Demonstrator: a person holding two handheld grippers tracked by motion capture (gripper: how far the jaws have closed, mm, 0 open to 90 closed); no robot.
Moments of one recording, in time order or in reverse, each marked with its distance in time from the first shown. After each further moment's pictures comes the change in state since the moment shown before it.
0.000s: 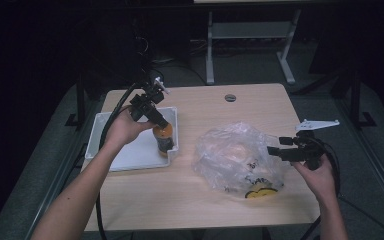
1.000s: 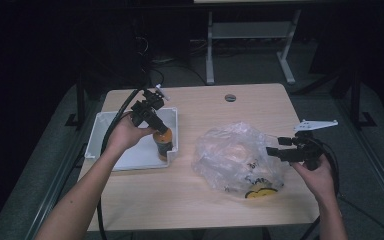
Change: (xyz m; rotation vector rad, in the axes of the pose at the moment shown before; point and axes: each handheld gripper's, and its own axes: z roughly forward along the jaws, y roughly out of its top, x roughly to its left) left arm 0.000 -0.010 0.017 0.003 -0.014 -0.029; right arm 0.002 0.000 0.002 0.006 0.005 -0.002
